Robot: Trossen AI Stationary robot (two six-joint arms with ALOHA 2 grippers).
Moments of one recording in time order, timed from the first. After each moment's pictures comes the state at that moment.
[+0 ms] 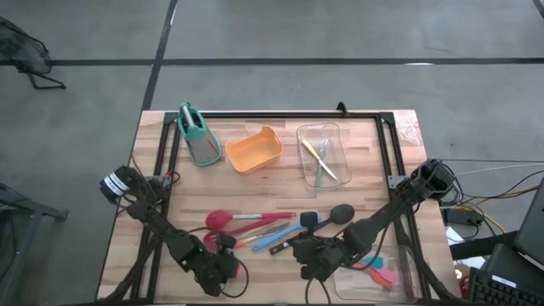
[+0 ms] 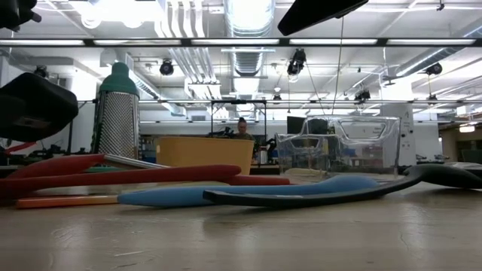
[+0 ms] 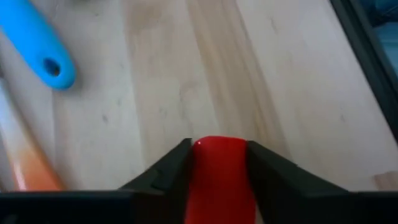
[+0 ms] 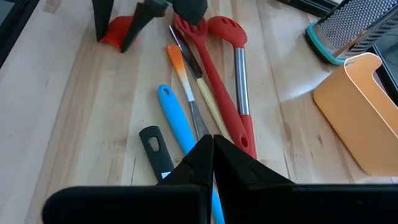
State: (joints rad) left arm -0.82 1.92 0.87 -0.09 -0.26 -0.55; right arm 0.63 1.81 1.31 -0.40 0.65 0.28
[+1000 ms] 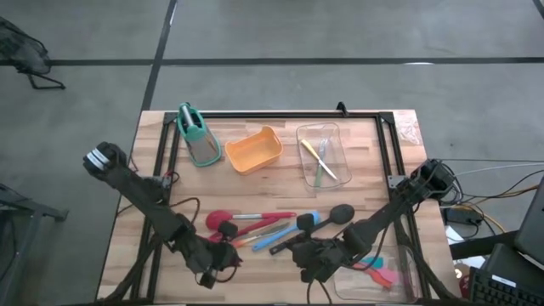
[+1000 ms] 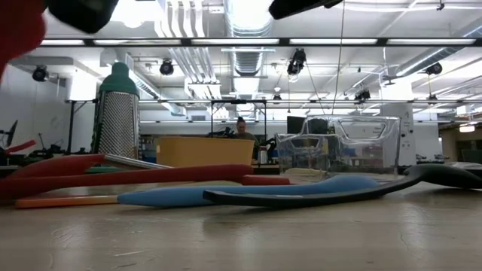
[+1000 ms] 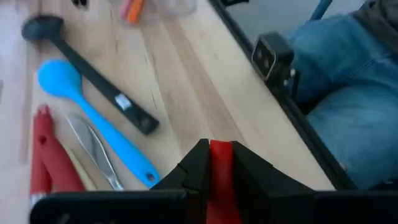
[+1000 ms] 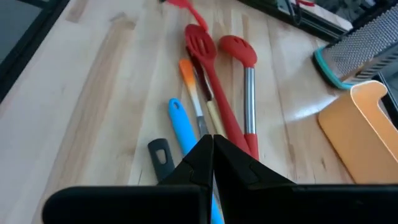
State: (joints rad) left arm -0.74 1.44 0.89 -0.11 -0.31 -0.23; right arm 0.64 1.81 1.31 -0.33 0.63 0.17
